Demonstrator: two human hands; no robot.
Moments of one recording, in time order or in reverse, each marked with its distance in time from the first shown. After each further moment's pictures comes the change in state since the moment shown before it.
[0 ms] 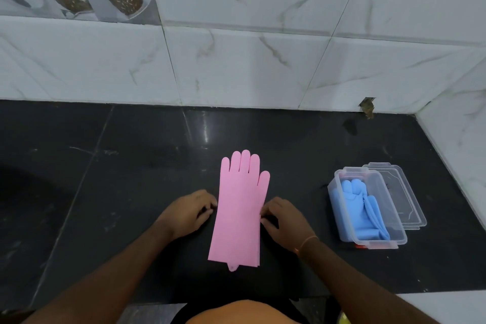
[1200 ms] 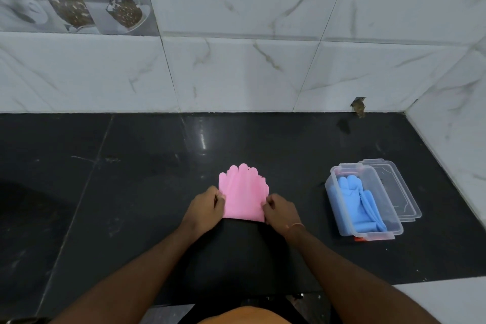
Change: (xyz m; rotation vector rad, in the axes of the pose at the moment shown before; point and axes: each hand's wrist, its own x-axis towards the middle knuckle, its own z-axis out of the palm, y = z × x) left_hand 0.010 0.041 0.009 -0.302 0.151 -0.358; right_hand 0.016 -0.031 -0.001 0.390 0.053 0.484
